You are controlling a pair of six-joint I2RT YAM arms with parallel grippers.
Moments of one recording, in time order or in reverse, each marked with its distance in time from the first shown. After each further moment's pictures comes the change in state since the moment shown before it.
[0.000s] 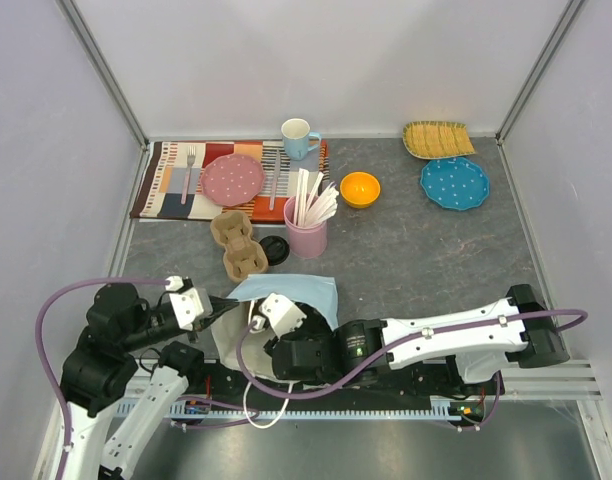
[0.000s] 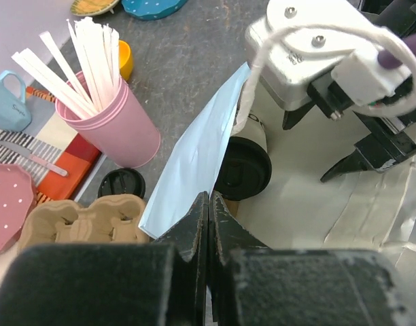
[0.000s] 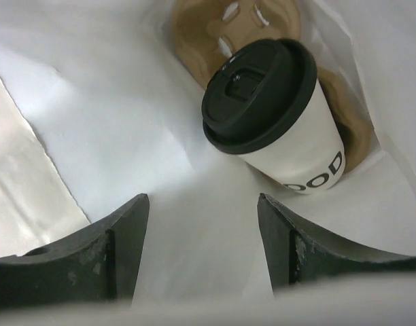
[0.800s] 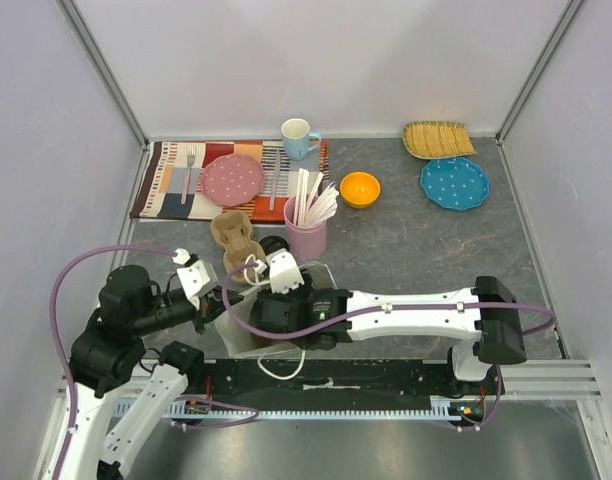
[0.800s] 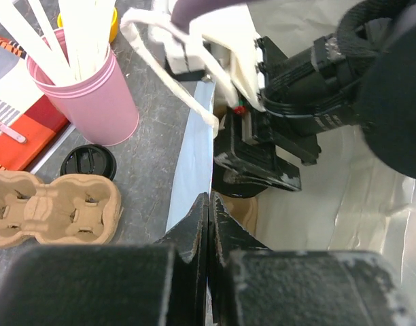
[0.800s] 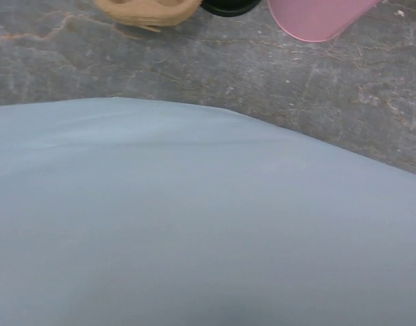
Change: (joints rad) left arm 0.000 0.085 -0.003 0.017 -0.024 -0.171; right arm -0.167 0.181 0.163 -0.055 0.099 0.283
